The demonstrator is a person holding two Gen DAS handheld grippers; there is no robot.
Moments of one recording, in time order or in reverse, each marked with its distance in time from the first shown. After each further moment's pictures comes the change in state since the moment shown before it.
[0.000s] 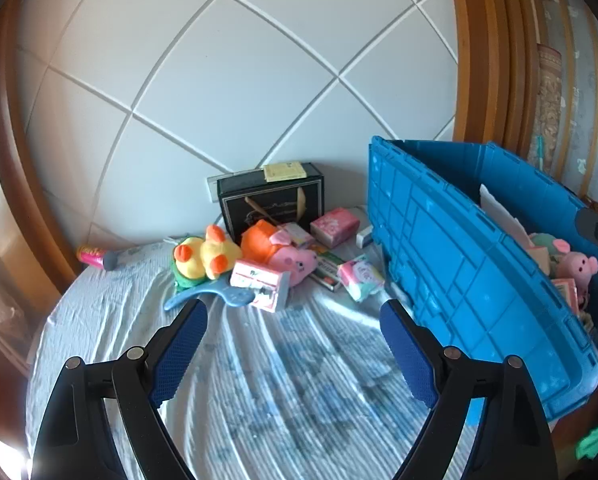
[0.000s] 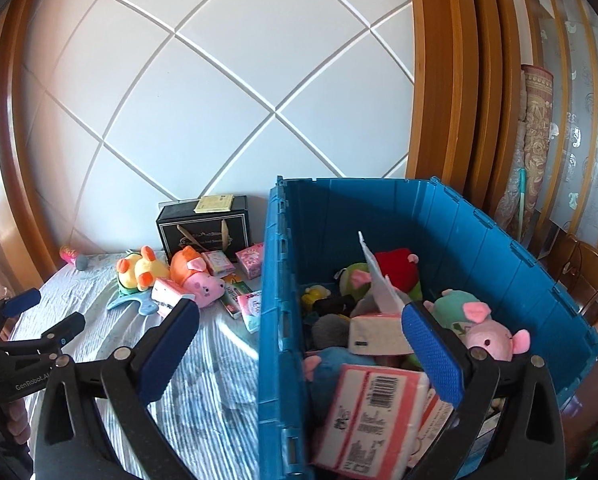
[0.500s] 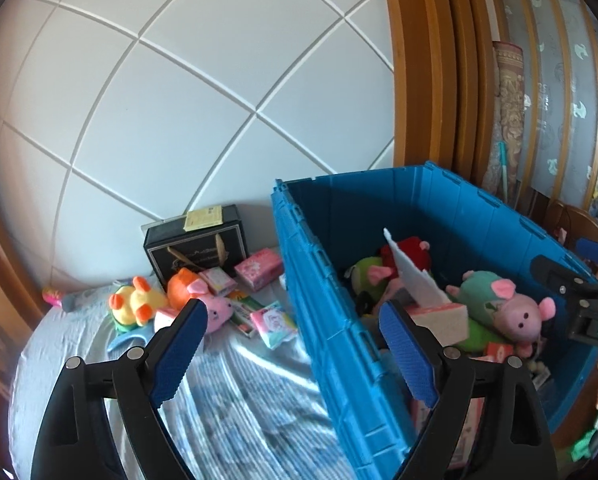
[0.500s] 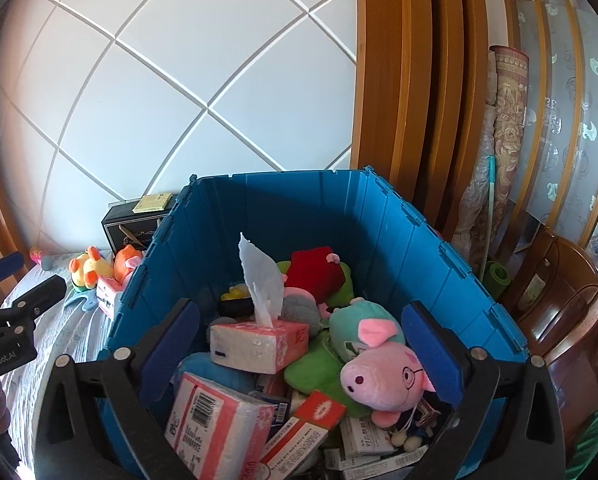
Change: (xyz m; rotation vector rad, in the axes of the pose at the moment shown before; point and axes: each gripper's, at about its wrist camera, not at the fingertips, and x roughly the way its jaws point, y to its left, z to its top) left arm -0.008 -0.168 0.061 0.056 -0.082 -0.066; right arm 0.019 -0.156 0.012 0.008 0.033 -0.066
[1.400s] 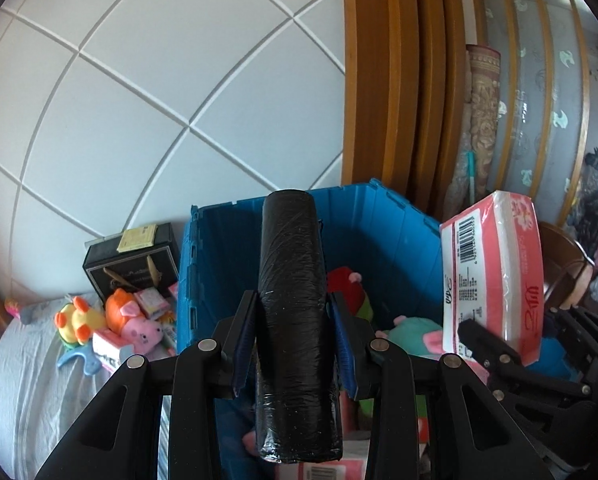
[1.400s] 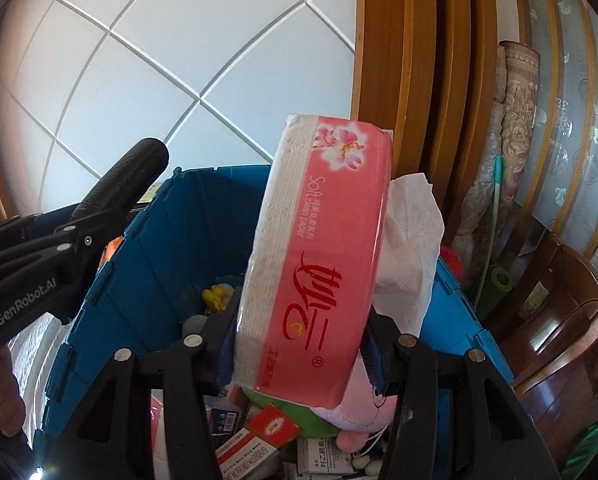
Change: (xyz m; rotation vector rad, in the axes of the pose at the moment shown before) left arm 0.038 -0.124 0.062 -0.009 0.006 -0.105; right arm 0.031 -0.064 0.007 -0.036 0.034 0.025
